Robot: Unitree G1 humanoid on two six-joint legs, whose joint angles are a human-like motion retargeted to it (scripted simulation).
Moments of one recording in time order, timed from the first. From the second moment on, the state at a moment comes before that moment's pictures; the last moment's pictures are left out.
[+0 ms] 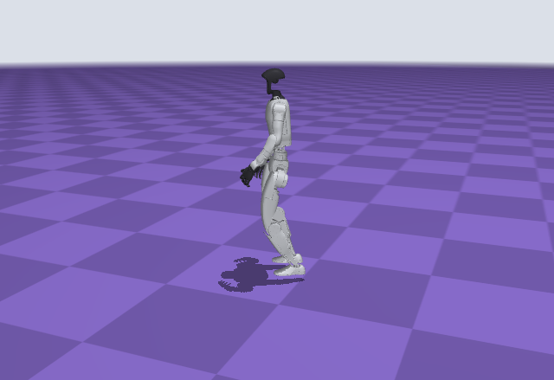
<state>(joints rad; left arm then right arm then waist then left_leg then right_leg) -0.23 0.30 -0.54 0.96 -0.05 -0.21 -0.34 0.10 -0.44 0.29 0.99 0.24 -0.16 0.19 -0.07 0.10 0.23 -0.04 0.14 0.08 0.67 -0.59 -0.01 0.16 0.03 -0.25 0.32 -0.37 0.04</state>
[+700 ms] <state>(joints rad) 0.03 0.38 -0.23 1.17 -0.07 -0.13 -0.24 0.11 -0.34 0.14 1.08 0.33 -0.13 0.17 -0.16 -0.10 0.29 -0.01 -0.16 0.01 0.59 -0.62 0.12 -0.52 -0.24 -0.12 1.37 -0.36 0.10</state>
